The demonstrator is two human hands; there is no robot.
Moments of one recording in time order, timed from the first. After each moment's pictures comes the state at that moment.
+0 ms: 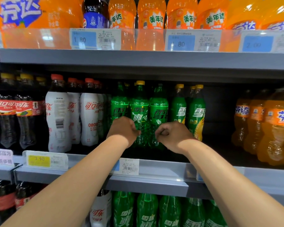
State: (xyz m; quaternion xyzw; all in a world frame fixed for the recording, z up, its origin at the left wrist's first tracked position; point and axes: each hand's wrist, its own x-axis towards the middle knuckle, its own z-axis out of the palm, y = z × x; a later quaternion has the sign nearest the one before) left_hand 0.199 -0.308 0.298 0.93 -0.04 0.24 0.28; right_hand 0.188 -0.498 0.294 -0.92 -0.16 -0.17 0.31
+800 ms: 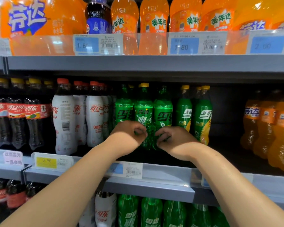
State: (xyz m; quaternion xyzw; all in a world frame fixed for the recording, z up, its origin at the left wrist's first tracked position) left_hand 0.186 -0.296 0.296 0.91 -0.15 0.22 0.31; right_hand 0.186 -0.498 0.295 -0.93 -0.21 -0.11 0.30
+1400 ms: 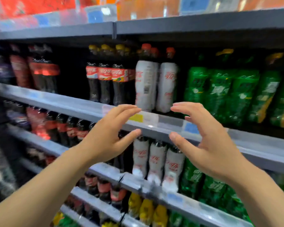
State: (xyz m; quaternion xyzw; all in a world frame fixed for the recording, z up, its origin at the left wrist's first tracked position) left_hand 0.010 -0.087 0.232 0.90 -0.19 0.35 0.17; right_hand 0.047 -0.357 0.253 -0.79 -0.45 -0.26 0.33
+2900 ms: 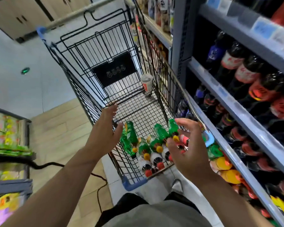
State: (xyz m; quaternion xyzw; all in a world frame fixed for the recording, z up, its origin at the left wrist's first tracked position) left_hand -0.317 0.546 -0.104 0.87 0.42 0.17 0.19; right_hand -0.107 0.364 -0.118 -0.65 -0.47 0.19 0.56
